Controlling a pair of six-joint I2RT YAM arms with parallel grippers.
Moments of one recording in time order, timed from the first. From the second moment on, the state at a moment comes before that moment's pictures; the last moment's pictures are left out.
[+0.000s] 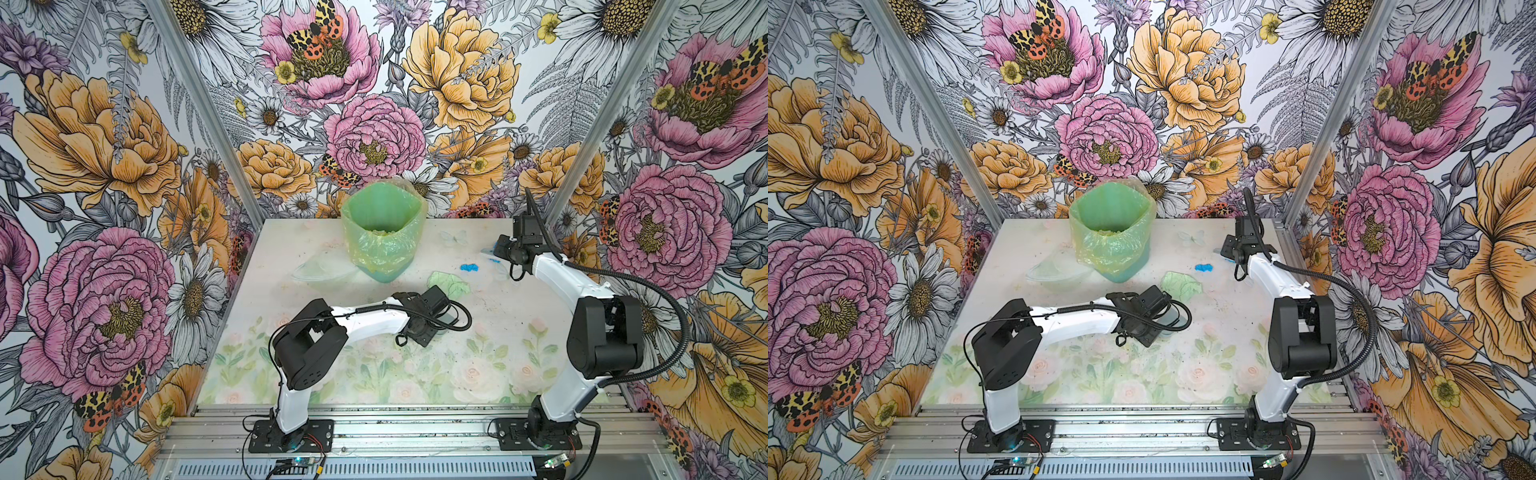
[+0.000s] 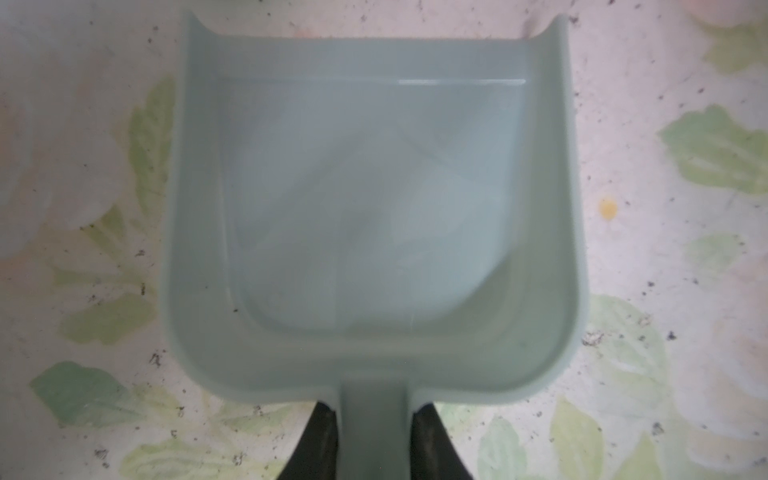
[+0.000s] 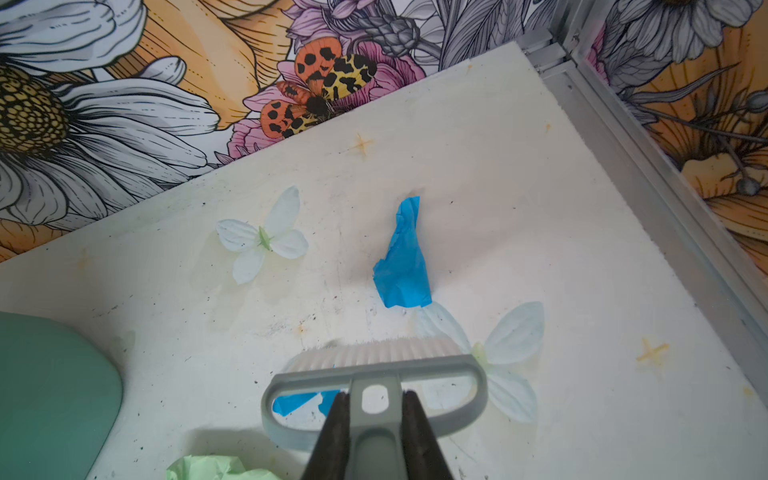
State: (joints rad) left arm -0.96 1.91 1.31 -0.62 -0.12 -0.21; right arm 0.02 1.75 1.32 -0.35 0.08 0.37
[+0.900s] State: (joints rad) left arm -0.96 1.90 1.29 -0.59 -0.12 -0.21; right arm 0.22 1.55 1.17 -0.36 -0.03 0.47
